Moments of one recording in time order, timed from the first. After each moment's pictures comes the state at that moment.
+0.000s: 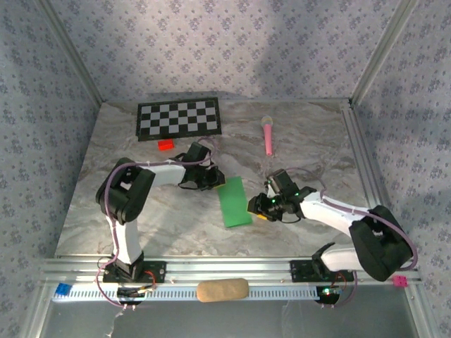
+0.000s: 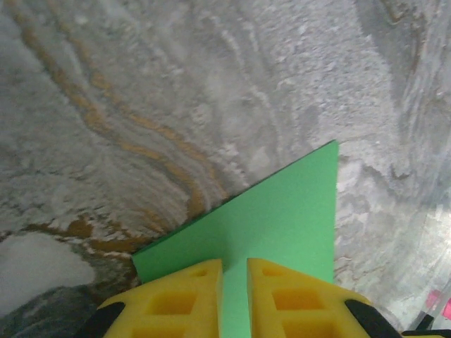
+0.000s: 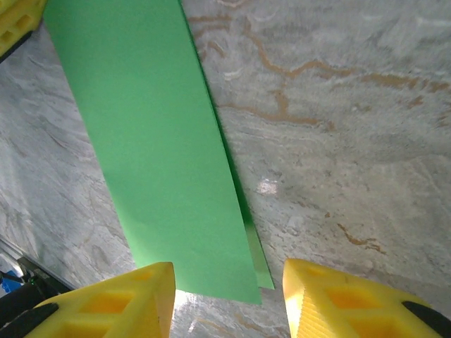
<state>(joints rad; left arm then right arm) -0.57 1.89 1.02 -0.13 0.48 -0.77 0.59 1.32 0.56 -0.30 -0.42 0.88</state>
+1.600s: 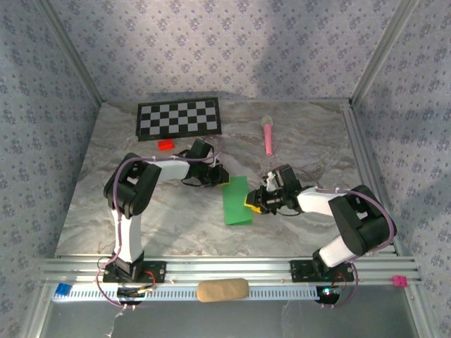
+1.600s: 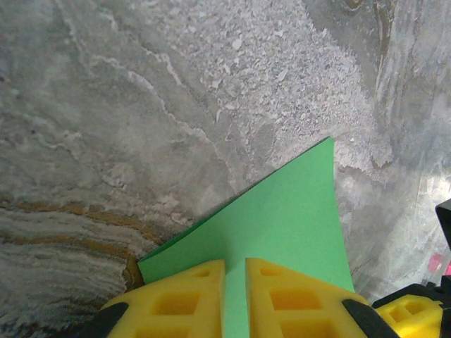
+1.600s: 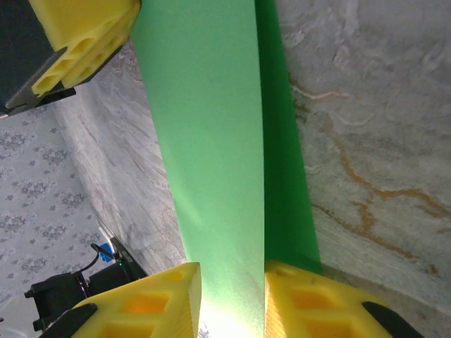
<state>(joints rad) -0.57 1.98 1.11 -0.15 0.57 -0.65 0.45 1.52 0.52 0.07 -0.72 0.91</state>
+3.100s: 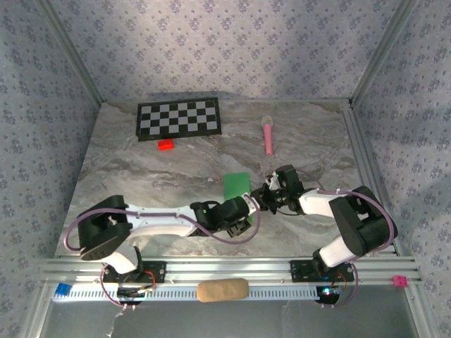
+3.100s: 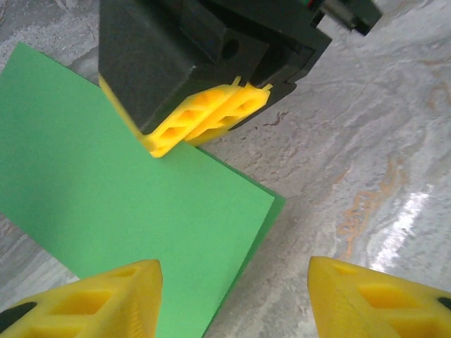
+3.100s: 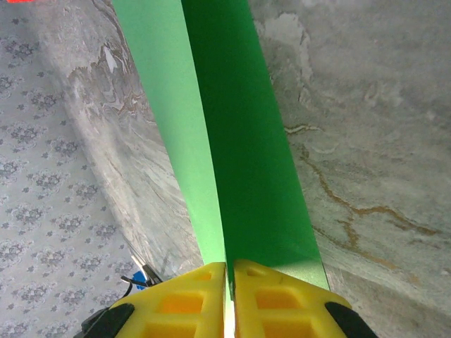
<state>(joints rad) -1.25 1.58 0.88 -0.20 -0.26 -0.13 0.43 1.51 0.48 0.18 -0.69 1.08</state>
